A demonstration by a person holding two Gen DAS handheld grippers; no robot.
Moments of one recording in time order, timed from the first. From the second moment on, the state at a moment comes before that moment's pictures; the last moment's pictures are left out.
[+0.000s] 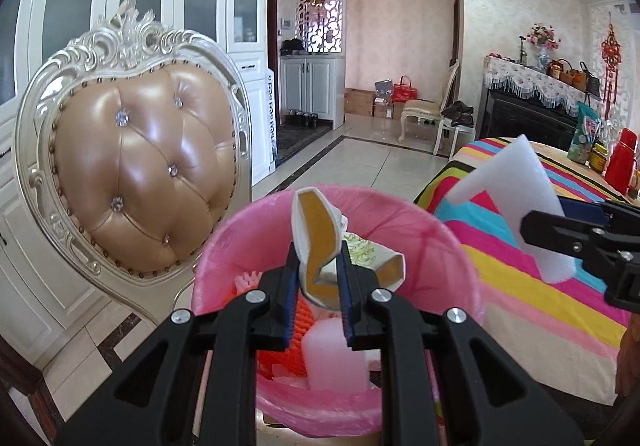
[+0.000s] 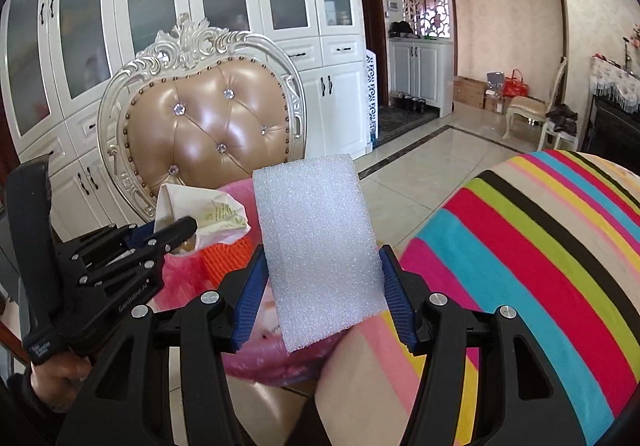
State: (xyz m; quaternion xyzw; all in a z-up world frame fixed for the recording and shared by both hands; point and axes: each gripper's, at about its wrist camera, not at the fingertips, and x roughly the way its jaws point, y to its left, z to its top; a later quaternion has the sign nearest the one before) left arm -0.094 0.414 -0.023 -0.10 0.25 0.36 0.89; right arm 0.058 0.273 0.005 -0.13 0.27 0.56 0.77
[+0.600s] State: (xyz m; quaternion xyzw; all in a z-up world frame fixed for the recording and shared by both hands) left arm -0.135 0.389 -0.013 -0.07 0.20 0.42 0.88; right arm 0.068 0.226 0.007 -0.08 0.27 0.57 0.77
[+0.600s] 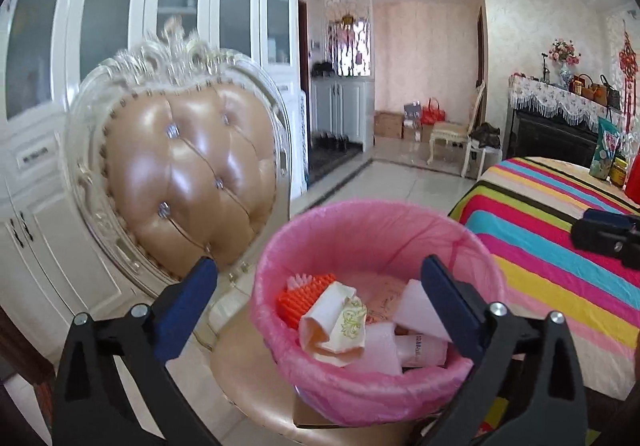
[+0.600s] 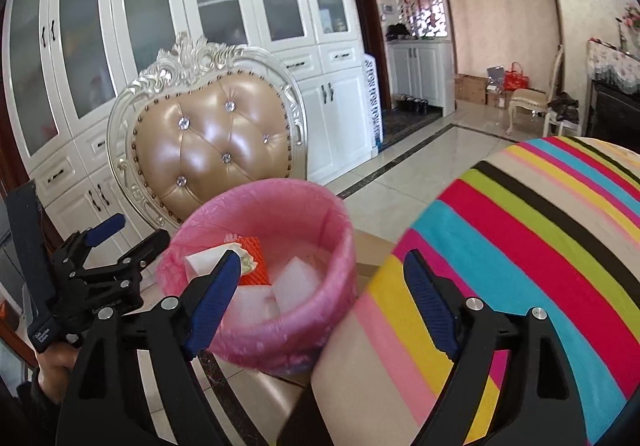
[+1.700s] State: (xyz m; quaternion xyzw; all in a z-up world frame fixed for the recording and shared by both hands) left arm -0.186 0.260 0.021 -0.06 0.17 0.44 0.88; right arm 0.029 0.139 0.021 -0.08 0.18 0.59 0.78
